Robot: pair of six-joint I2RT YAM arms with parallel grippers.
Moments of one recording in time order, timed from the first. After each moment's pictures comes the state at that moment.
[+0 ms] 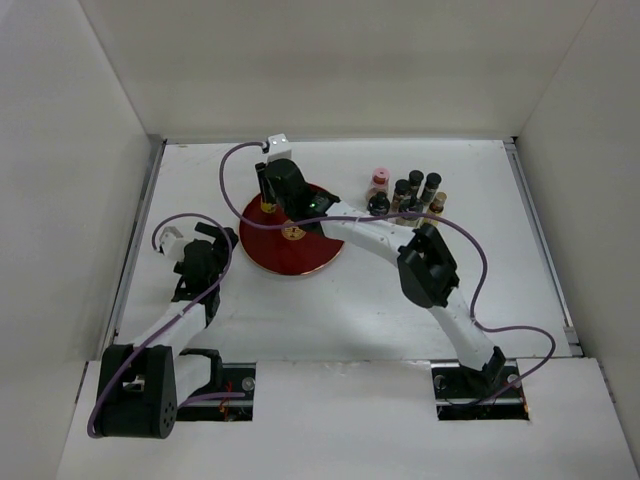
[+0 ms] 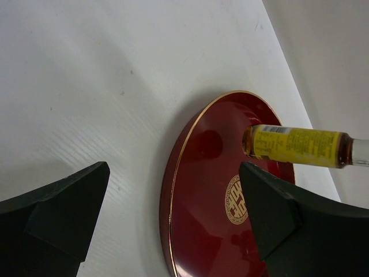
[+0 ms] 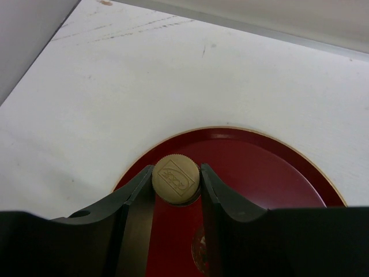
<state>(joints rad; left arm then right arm) -0.06 1.07 0.27 0.39 -0.29 -1.00 0.90 2.27 2.02 -0.05 0.43 0.23</state>
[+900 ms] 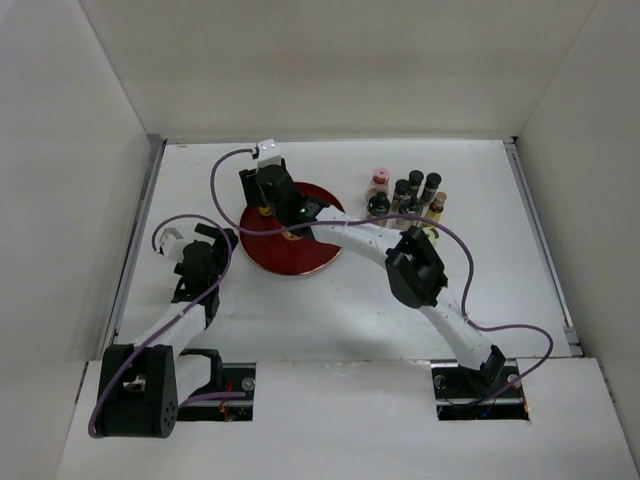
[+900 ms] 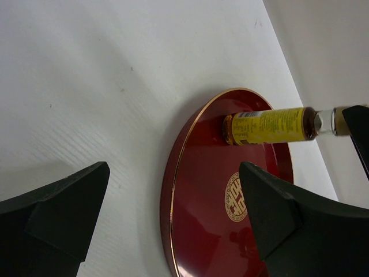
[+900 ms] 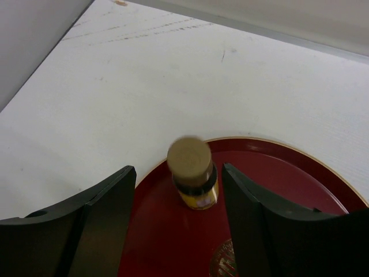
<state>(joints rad) -0.04 1.08 0.26 0.41 -0.27 -1.00 0.92 2.40 2.14 -0.01 0.43 0.21</state>
